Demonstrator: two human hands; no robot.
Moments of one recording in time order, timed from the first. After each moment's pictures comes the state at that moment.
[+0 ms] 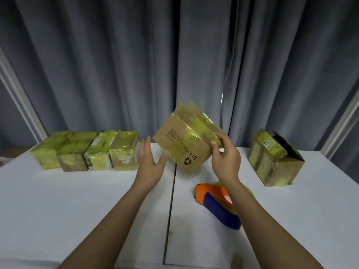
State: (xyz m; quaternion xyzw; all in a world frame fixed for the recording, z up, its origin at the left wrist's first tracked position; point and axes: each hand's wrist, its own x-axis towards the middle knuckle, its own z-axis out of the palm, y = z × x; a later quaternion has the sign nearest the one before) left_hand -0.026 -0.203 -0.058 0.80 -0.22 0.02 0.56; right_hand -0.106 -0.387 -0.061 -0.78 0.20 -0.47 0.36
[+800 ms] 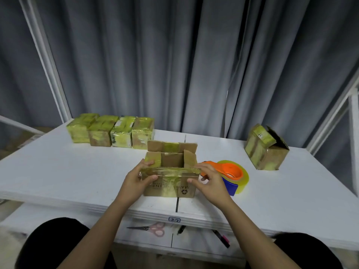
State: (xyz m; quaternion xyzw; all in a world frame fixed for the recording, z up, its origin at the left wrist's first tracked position) left_hand -0.087 -0.061 -0.121 0.76 -0.28 -0.02 0.58; right_hand -0.206 -0.280 -0.110 -0.84 0.08 -0.25 0.47
